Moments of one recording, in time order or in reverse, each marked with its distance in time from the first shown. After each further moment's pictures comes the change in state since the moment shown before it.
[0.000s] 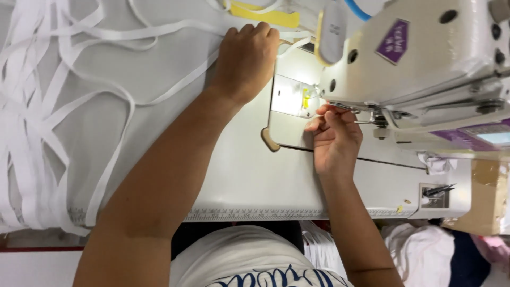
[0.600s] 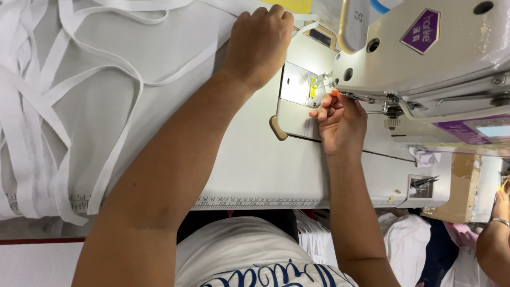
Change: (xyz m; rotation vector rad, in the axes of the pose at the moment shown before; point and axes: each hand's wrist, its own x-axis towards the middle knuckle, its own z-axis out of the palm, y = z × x) left_hand -0.004 -0.001 0.004 -0.077 -0.072 -0.065; right_hand 0.018 0.001 0.001 -0.046 0.138 0.107
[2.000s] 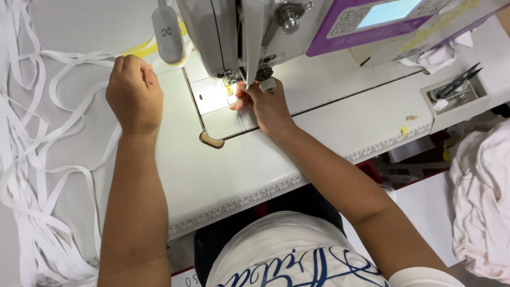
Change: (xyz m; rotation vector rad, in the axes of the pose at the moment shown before) left_hand 0.001 -0.013 -0.024 0.042 -0.033 0.059; right_hand 0.002 -0.009 -0.023 0.102 -0.152 0.021
